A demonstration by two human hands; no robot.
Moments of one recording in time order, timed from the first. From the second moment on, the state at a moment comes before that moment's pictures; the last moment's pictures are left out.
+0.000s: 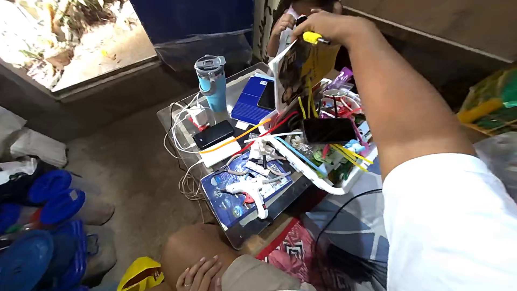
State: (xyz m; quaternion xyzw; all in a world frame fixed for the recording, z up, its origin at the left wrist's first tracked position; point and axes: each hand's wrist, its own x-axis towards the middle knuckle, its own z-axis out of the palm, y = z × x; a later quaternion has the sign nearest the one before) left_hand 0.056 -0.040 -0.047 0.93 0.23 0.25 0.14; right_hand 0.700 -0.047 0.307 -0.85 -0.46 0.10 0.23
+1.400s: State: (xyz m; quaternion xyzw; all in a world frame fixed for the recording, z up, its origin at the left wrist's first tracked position) left_hand 0.049 -0.048 -0.050 0.91 0.18 0.30 0.22; right_hand 0.471 -0.173 0.170 -0.88 -0.40 0.02 0.25
